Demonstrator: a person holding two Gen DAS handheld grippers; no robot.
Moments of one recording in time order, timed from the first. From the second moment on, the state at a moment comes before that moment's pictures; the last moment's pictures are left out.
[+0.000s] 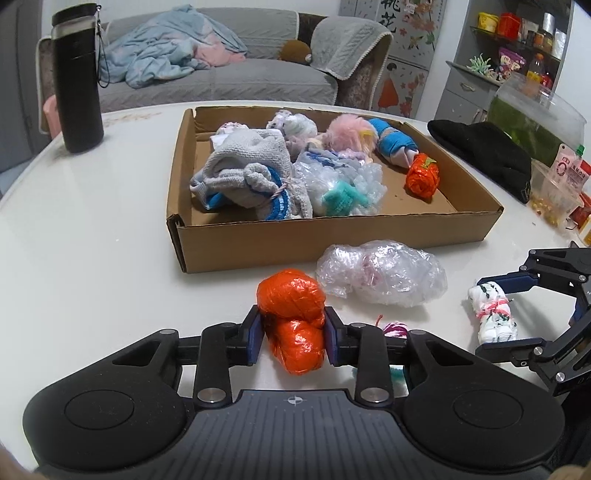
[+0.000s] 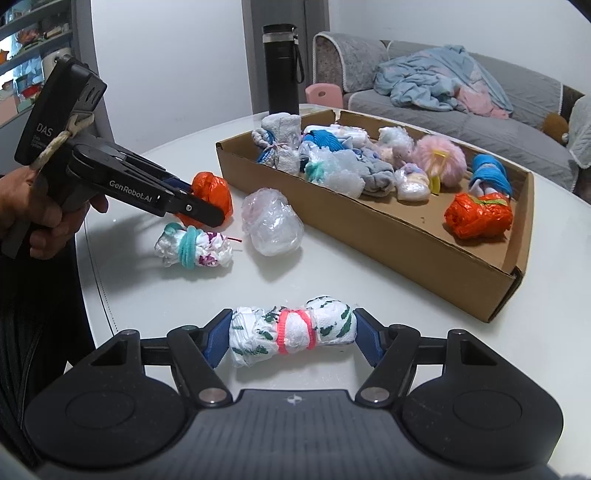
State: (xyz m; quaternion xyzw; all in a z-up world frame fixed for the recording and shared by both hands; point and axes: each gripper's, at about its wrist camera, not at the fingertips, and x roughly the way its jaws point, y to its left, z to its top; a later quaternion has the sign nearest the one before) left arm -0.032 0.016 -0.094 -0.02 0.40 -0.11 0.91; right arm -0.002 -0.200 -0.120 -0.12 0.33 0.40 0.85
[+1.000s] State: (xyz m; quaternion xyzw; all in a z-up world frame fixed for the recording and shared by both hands) left arm 0.076 -0.108 -0.028 0.06 0.36 -0.25 0.90; right arm 0.088 -0.225 -0.055 -0.10 0.30 0.30 0.90
